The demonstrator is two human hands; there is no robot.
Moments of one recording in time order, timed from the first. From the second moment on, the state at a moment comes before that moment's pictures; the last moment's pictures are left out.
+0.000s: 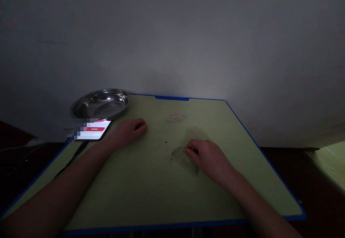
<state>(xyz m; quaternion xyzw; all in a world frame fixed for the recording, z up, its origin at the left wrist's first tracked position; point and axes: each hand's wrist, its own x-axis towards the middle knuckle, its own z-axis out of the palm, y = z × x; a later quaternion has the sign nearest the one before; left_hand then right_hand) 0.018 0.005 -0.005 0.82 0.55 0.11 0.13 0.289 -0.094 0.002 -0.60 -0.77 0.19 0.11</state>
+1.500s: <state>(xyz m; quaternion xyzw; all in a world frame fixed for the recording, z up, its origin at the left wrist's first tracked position) 0.016 0.008 -0.011 0.82 0.54 0.13 0.13 0.277 -0.124 0.003 -0.54 -0.79 0.29 0.10</state>
